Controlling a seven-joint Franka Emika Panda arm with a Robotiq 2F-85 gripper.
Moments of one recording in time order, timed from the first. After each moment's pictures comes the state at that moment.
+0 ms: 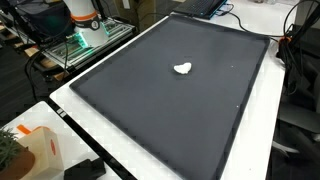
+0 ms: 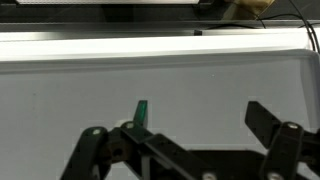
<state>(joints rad) 0.09 -0.23 0.02 -2.33 0.19 1.68 0.10</state>
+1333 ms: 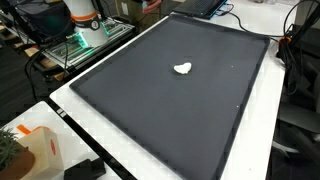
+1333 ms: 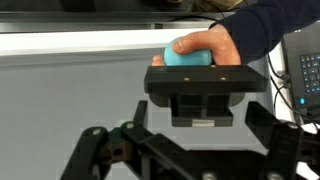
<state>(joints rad) 0.09 -0.29 0.05 -2.33 0.34 1.71 0.10</state>
